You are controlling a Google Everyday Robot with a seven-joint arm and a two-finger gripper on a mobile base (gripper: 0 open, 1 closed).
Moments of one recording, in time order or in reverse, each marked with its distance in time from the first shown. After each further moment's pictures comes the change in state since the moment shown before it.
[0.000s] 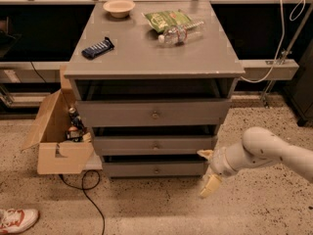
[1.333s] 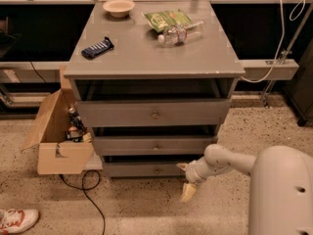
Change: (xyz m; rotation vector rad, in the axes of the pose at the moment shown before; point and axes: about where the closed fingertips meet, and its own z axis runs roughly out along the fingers) arm 0.083 -0.053 0.195 -0.071 0.080 -0.128
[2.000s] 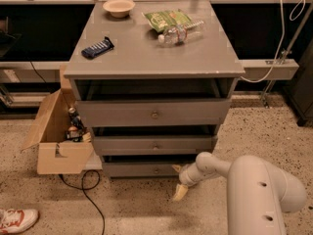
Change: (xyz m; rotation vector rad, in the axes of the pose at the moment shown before) arm 0.037 -0.048 0.093 0.073 -0.015 -0.023
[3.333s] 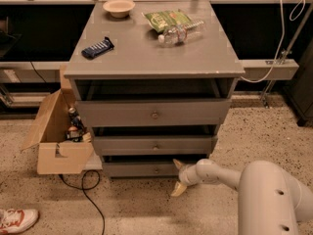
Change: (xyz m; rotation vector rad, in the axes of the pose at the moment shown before) arm -0.003 -0.030 -0.001 0.241 0.005 -0.084
